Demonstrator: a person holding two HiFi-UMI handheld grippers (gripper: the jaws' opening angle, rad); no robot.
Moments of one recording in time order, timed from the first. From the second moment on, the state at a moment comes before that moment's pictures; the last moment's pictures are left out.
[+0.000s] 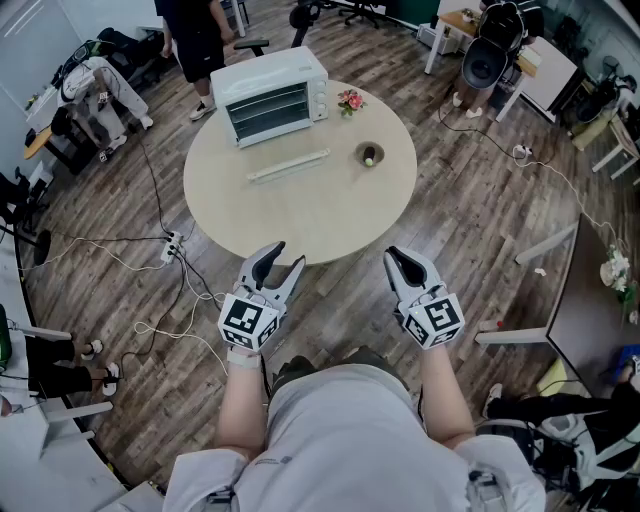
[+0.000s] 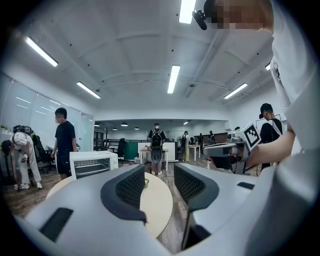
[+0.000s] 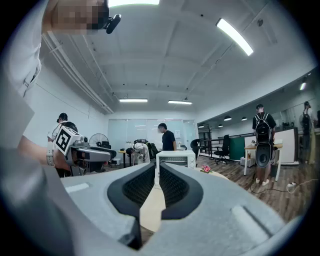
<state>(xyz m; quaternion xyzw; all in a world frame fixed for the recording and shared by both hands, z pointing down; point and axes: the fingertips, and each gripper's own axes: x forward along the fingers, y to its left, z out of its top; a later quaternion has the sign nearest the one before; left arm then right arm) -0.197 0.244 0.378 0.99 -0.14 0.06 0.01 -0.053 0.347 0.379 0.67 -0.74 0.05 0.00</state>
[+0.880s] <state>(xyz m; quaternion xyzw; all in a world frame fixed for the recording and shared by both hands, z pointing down) -0.077 0.244 0.413 0.98 -0.15 0.10 0.03 0.062 0.346 0.406 0.66 -0.75 0.06 -0.03</state>
